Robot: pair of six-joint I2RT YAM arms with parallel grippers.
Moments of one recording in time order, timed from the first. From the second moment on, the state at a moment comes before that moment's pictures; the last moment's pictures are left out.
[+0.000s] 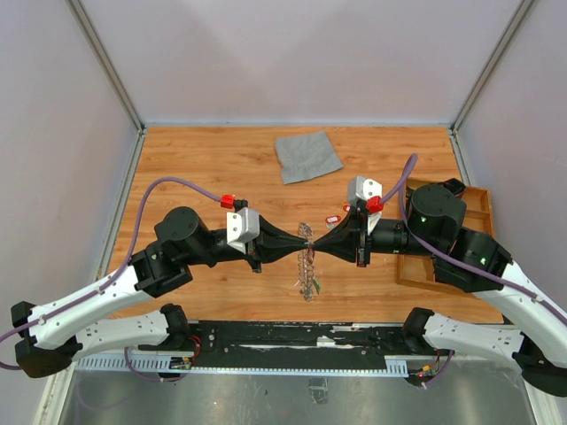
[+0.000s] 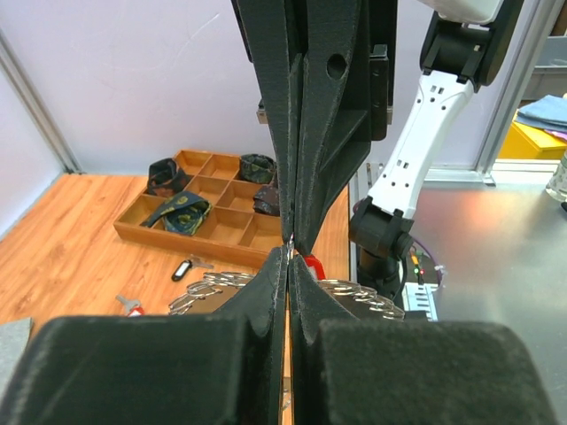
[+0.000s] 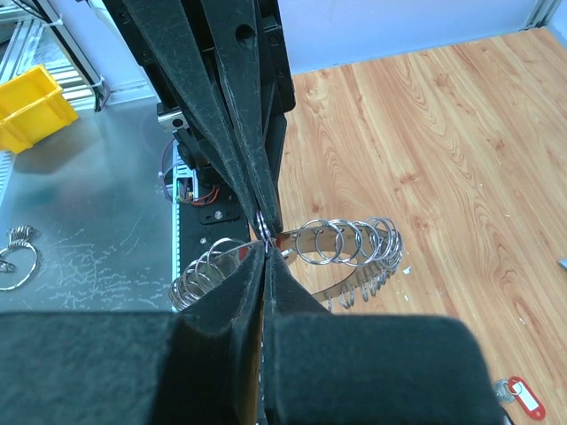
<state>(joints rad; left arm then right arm) -1.07 0.85 0.94 0.05 0.38 0.02 0.96 0.87 1.26 -0.56 -0.47 0.00</state>
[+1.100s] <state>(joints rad) -1.07 0.84 0.93 0.05 0.36 0.02 0.96 0.90 1.24 -0.58 -0.43 0.02</state>
